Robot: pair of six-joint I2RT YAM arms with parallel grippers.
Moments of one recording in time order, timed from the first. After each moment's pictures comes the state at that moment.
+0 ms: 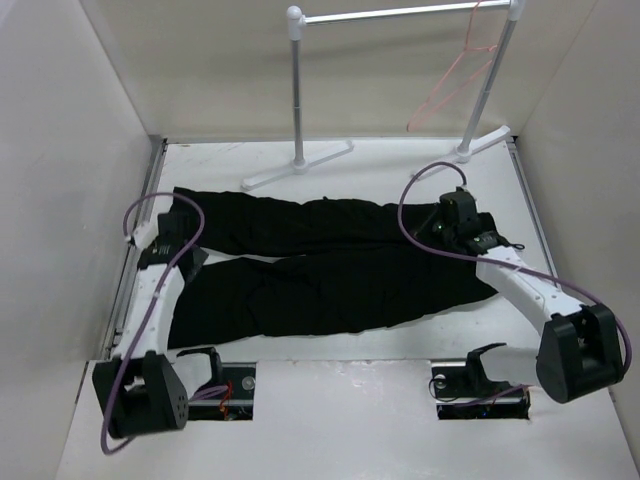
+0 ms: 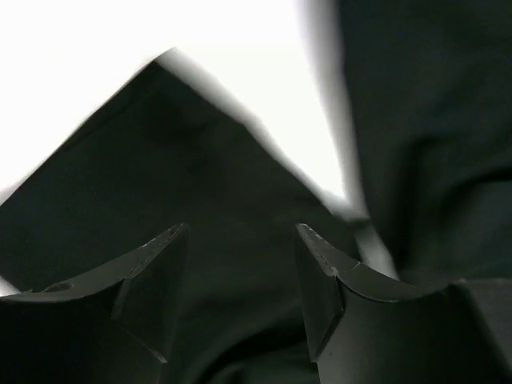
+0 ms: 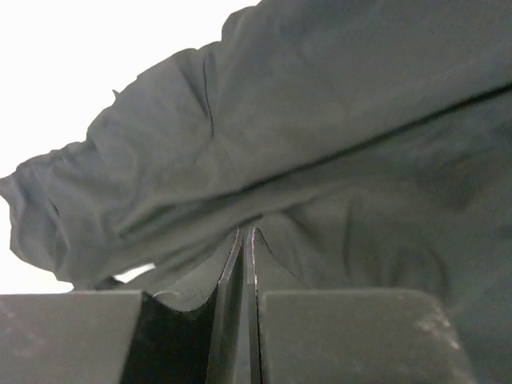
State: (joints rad) left arm 0.09 1.13 0.83 -0.71 -0.34 -0.85; right arm 0.29 1.27 0.82 -0.25 0.03 0.88
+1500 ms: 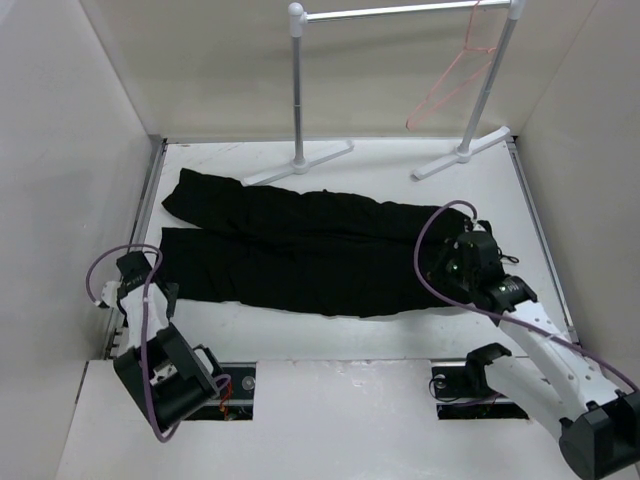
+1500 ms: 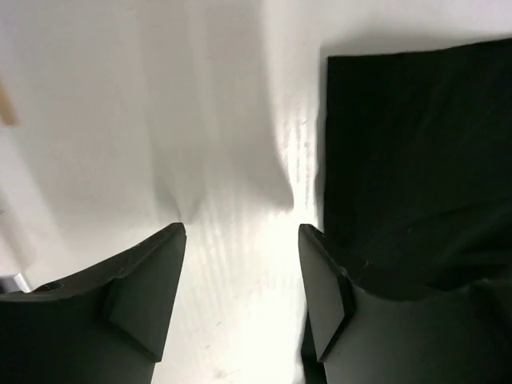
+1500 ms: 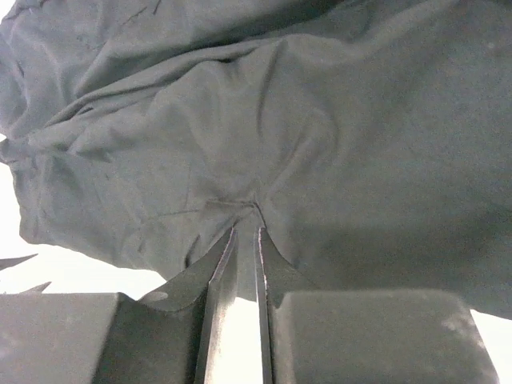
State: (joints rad) left arm 0.58 1.08 0.53 -0.65 -0.24 -0.90; right arm 0.34 0.83 0.57 -0.43 -0.06 0.82
